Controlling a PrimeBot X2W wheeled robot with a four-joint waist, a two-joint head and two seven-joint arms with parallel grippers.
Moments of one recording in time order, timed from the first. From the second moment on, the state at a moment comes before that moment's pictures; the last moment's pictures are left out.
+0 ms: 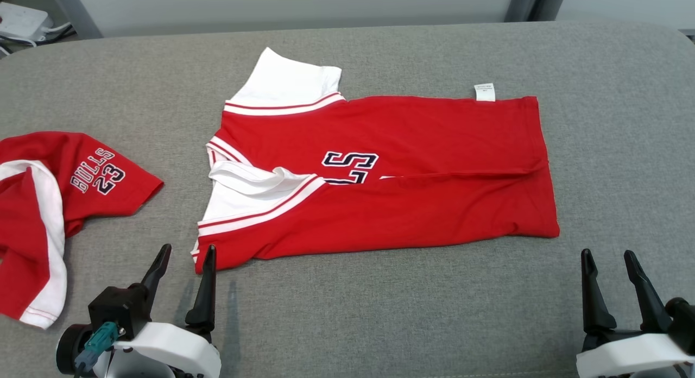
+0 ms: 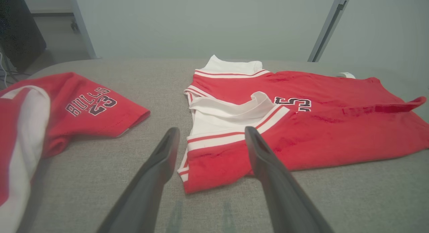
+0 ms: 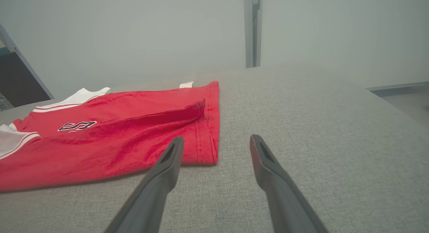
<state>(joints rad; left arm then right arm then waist) -0.04 0.39 -0.40 -0.02 -0.56 0.30 -0.14 0.01 -0.07 -0.06 0.18 0.25 0.13 -0.25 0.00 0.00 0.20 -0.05</state>
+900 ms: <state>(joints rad) -0.24 0.35 -0.41 0.34 -0.73 0.12 -0.04 -0.43 -0.19 0.27 0.71 0.46 0.13 -0.25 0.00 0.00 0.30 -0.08</state>
